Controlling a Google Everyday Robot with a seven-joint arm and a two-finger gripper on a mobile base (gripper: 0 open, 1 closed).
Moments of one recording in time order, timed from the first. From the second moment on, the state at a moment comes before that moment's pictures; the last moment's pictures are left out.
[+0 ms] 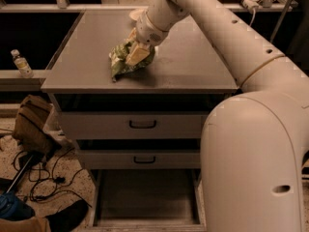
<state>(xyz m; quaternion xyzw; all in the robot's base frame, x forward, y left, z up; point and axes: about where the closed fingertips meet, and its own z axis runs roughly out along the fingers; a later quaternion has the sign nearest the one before) 0.720 0.060 0.876 -0.74 0.59 0.13 0.30</state>
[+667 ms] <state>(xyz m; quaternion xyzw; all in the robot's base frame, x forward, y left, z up) 0.636 0.043 0.940 -0.78 0.55 0.10 0.28</state>
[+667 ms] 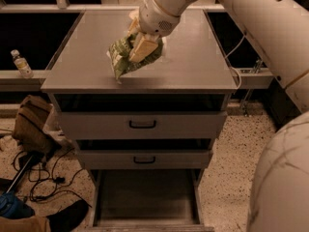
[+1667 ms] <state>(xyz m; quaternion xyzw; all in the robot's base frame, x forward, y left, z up) 0.588 0.064 0.911 -0.77 0.54 0.13 0.30</state>
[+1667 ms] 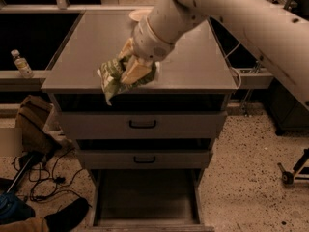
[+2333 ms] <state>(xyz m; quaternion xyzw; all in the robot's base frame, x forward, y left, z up) 0.538 0.085 0.860 -0.73 0.55 0.19 0.36</state>
